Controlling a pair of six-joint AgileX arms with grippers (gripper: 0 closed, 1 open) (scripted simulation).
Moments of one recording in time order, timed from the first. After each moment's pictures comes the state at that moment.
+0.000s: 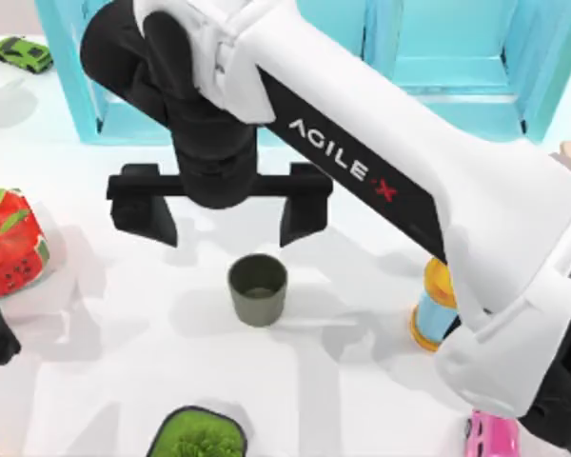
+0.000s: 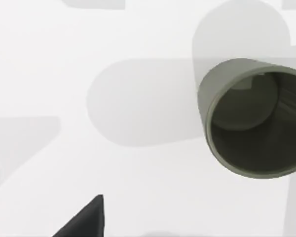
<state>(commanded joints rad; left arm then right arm) 0.00 0.00 0.00 0.00 0.00 0.00 0.89 2.67 2.90 -1.74 0.09 0.91</state>
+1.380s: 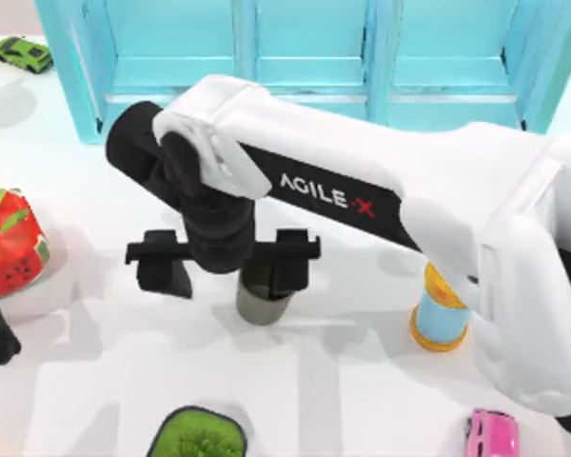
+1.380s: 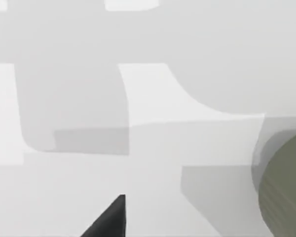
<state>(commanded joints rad) 0.00 0.00 0.00 0.00 0.00 0.00 0.88 2.54 2.24 -1.22 0.08 0.90</state>
